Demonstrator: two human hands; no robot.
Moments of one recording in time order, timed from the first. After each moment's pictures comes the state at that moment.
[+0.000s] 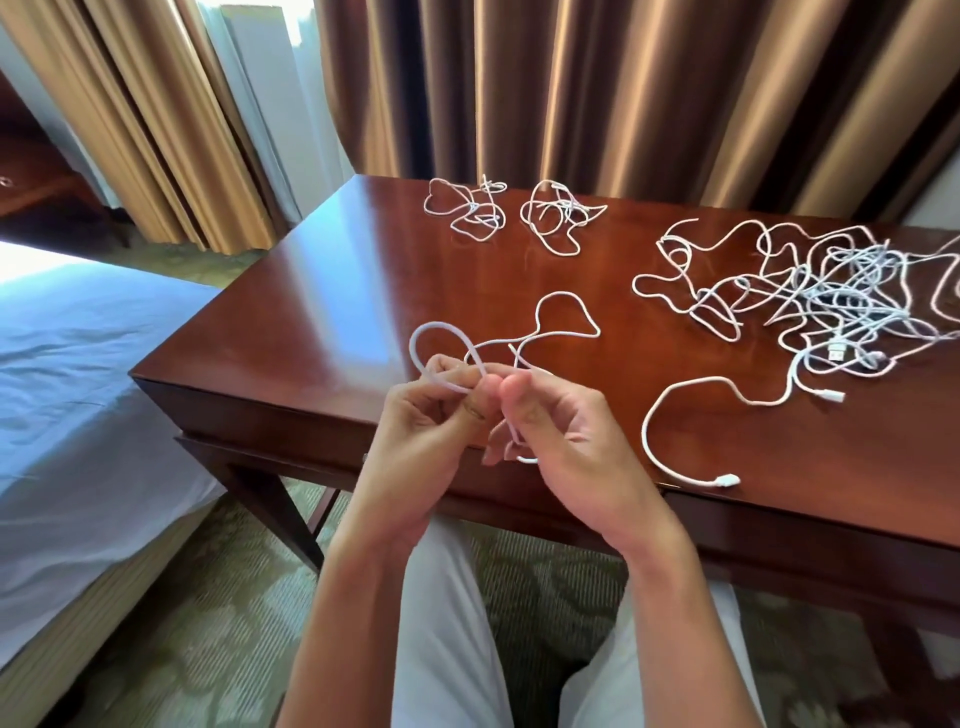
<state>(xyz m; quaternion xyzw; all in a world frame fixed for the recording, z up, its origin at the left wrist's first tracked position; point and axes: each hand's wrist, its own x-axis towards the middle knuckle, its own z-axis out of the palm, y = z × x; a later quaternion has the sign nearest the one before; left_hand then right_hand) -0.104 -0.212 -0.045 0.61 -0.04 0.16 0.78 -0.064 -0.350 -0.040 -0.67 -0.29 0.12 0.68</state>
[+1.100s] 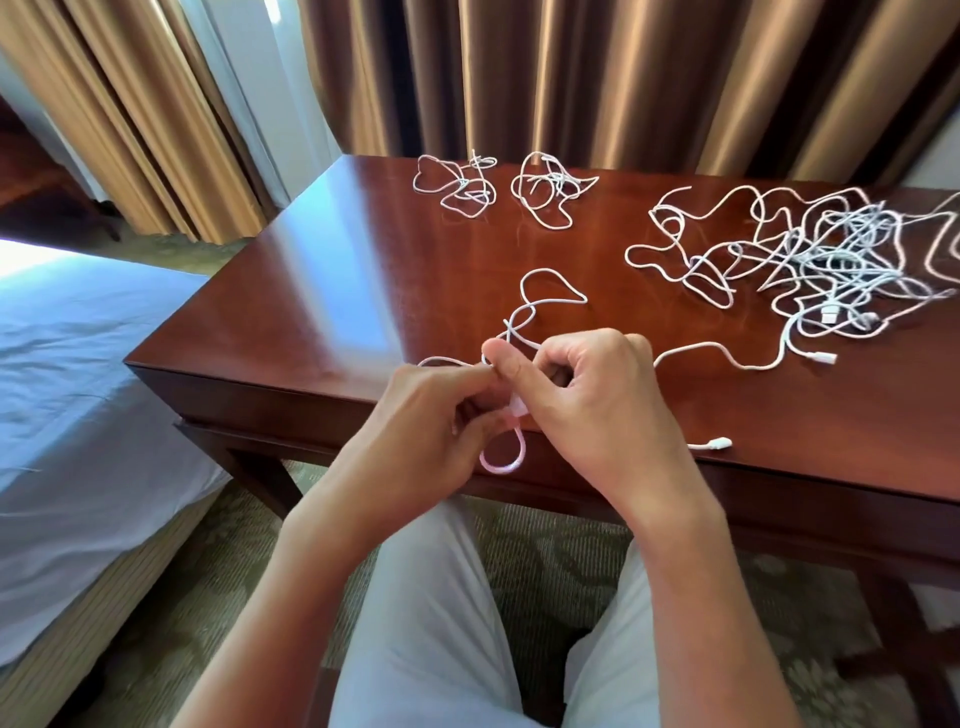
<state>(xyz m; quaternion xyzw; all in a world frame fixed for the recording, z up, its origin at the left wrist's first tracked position) -0.119 -0.204 -0.027 0.90 -0.14 0.18 0.36 -0.070 -0.361 -0.016 -0.85 -0.24 -0.11 0.46</state>
